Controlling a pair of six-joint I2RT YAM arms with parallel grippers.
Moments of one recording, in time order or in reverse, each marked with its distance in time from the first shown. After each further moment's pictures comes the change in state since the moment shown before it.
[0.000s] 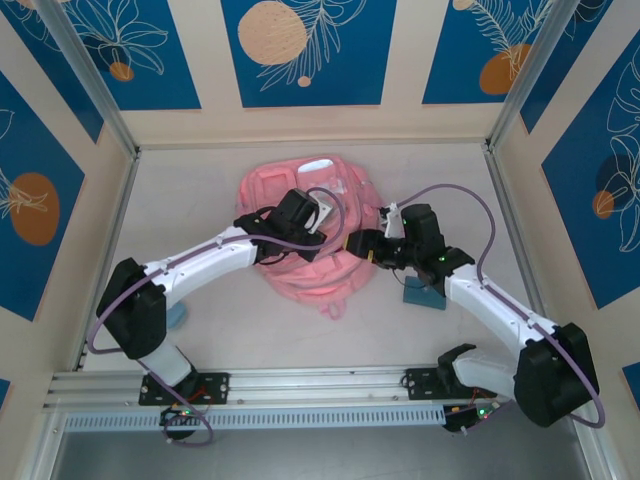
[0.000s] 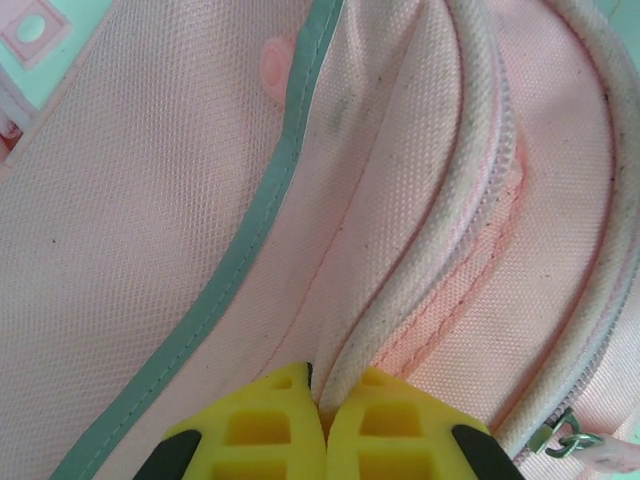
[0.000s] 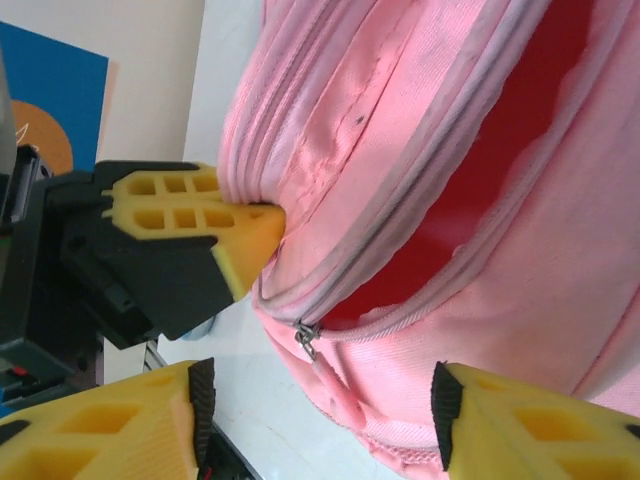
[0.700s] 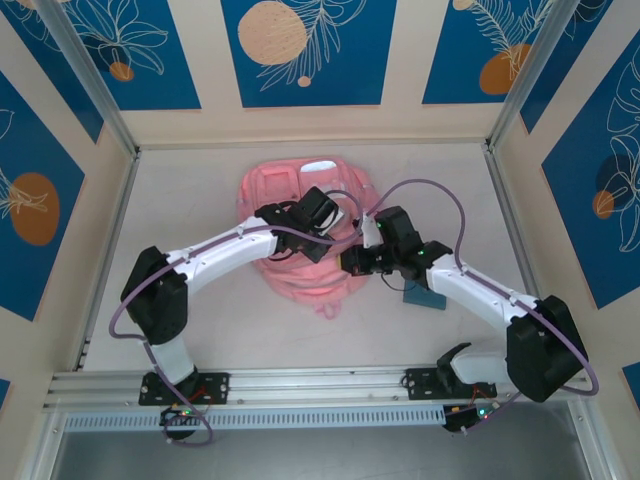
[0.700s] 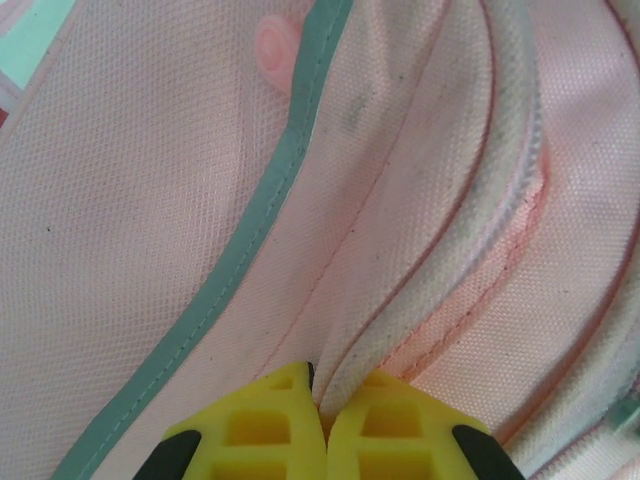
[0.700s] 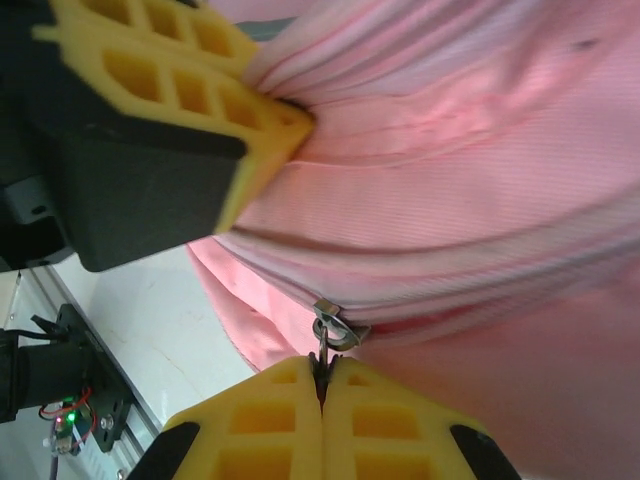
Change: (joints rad) left arm -0.045 0.140 0.185 -0.212 -0.103 0.043; right arm 0.157 0.126 0.055 -0.092 0.092 -0.296
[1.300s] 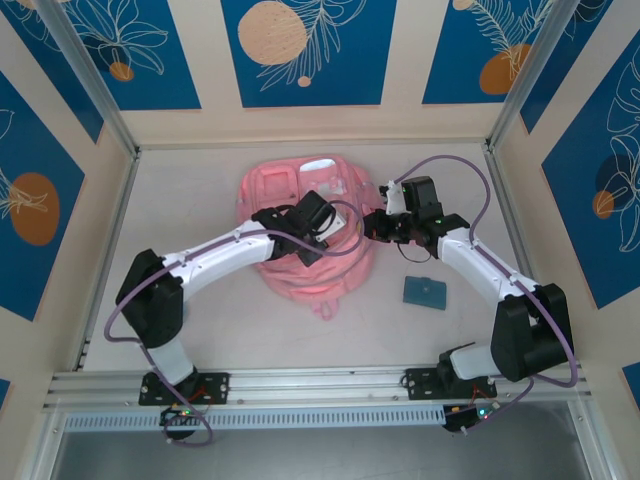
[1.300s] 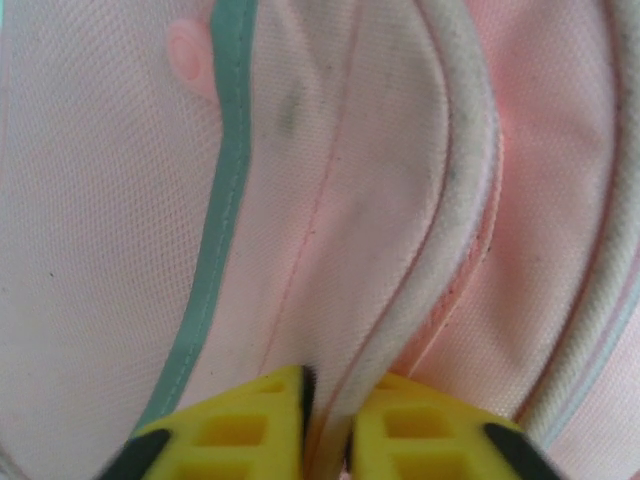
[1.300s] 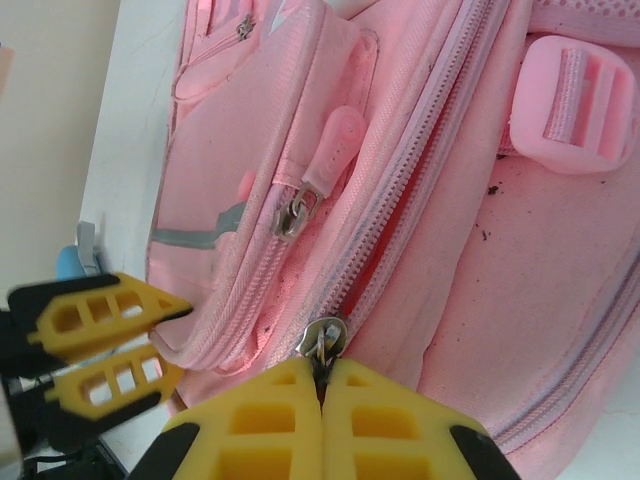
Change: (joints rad) left arm -0.005 -0.023 -0.045 0.016 -0.038 0.236; right arm -0.270 0.101 0.184 -0.092 -0.062 -0.017
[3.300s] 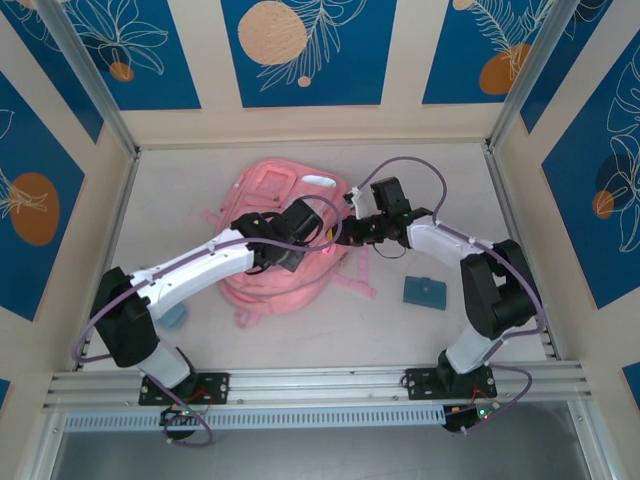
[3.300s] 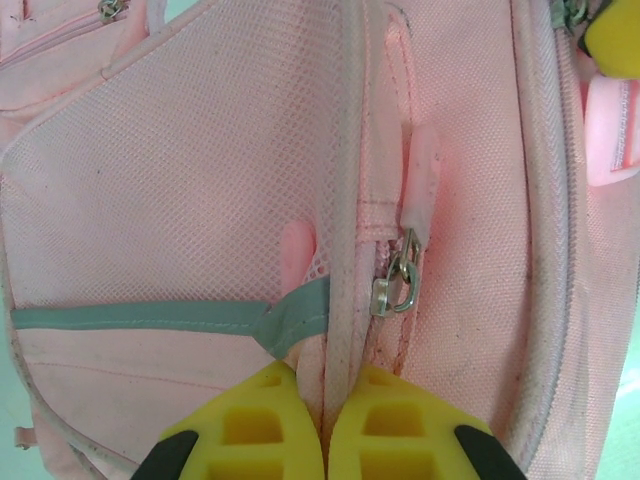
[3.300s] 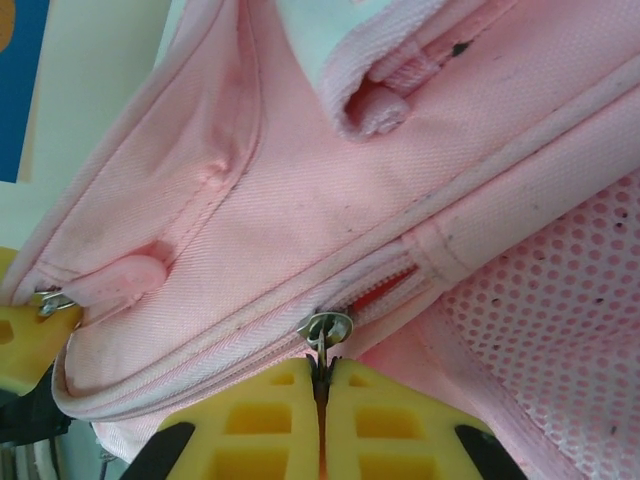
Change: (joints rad) left arm -0.042 -0.168 -0.053 -0.222 -0.218 -0.403; right arm 0.113 0.255 0.071 0.124 -0.208 -0.108
